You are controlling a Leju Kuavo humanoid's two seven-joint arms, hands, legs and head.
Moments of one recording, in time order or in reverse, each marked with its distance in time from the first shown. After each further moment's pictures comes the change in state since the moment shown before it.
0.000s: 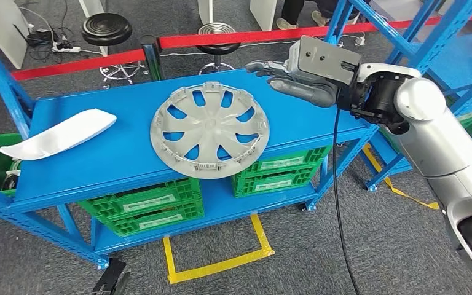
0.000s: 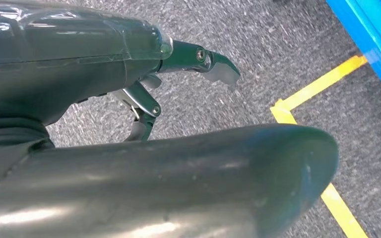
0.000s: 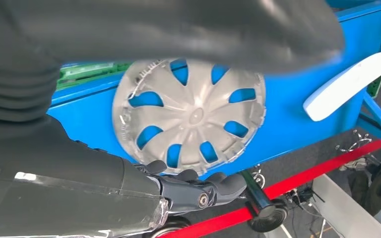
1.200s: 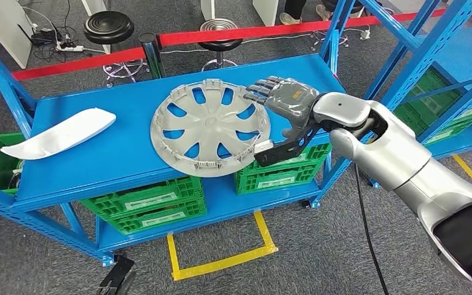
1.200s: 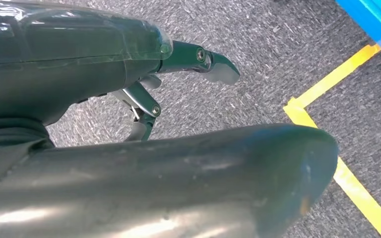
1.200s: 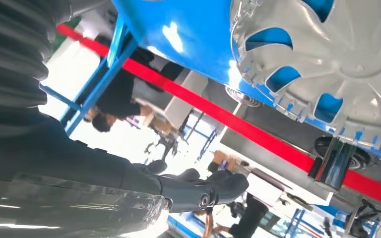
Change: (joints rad) left arm -0.020 -0.001 0.000 0.001 -0.095 -0.033 0.057; right arm 0.004 0.091 0.245 0.232 1.421 -0.259 -0.587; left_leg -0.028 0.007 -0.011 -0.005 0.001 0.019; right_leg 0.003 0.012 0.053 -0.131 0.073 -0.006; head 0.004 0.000
